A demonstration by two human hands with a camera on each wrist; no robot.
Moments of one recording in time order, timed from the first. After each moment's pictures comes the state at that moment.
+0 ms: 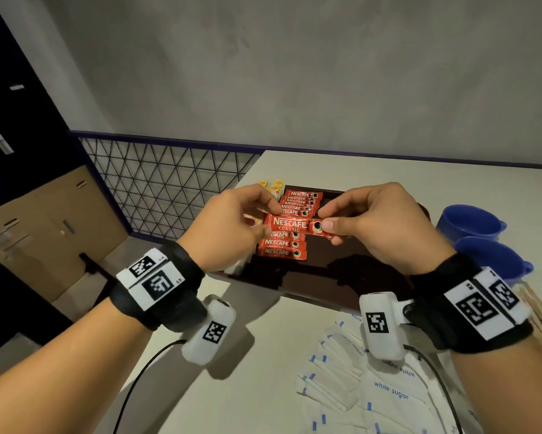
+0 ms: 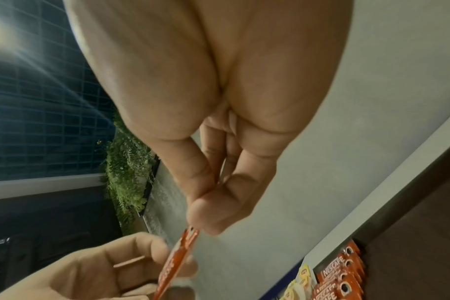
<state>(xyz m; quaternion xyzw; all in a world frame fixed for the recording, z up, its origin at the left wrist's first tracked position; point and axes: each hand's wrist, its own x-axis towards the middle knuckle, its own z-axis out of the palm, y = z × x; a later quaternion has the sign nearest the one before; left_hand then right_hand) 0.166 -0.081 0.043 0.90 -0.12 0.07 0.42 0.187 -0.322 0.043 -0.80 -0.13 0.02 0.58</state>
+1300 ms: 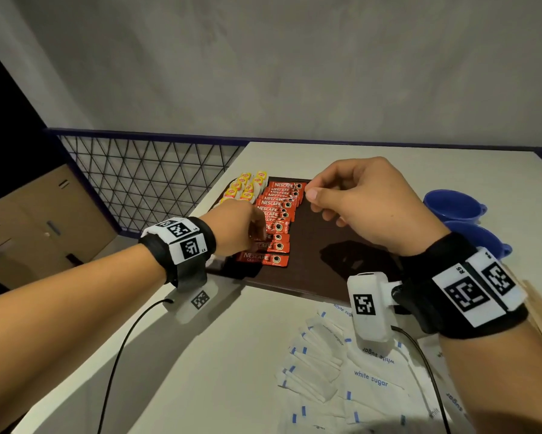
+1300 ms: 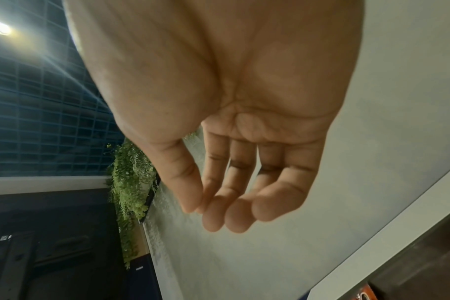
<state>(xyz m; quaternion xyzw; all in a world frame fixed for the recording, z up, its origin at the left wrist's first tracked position) 0.228 -0.099 0.013 0.99 -0.13 -0.07 0.07 0.187 -0.331 0.058 -0.85 -0.13 -0.03 0.51</state>
